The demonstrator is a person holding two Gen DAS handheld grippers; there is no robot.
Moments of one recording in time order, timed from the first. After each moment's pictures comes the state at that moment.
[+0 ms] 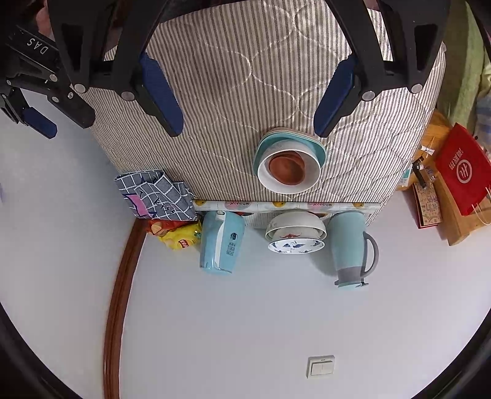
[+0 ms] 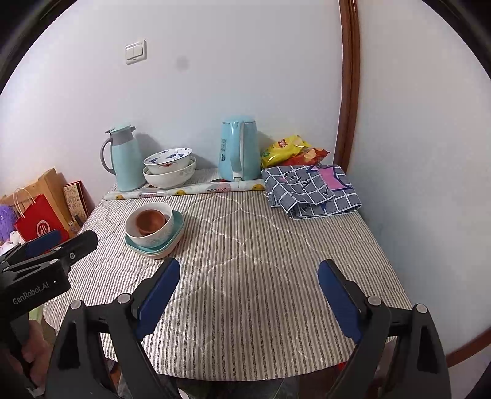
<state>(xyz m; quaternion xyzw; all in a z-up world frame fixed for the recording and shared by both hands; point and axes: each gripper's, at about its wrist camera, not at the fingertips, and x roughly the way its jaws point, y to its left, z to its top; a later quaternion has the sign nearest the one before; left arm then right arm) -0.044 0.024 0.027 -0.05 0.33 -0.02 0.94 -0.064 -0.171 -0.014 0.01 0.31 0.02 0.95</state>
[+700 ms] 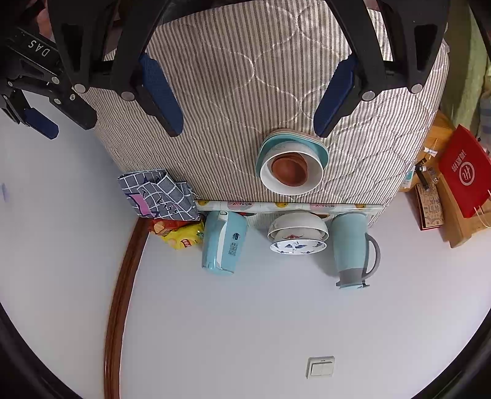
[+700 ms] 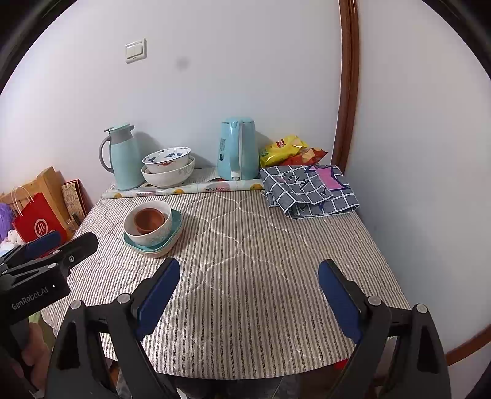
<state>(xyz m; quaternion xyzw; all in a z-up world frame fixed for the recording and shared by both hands) -0.045 0.026 0.024 -0.05 0.33 -0.02 0.94 -0.069 -0.171 -0.012 0.00 0.31 0.01 0.95</state>
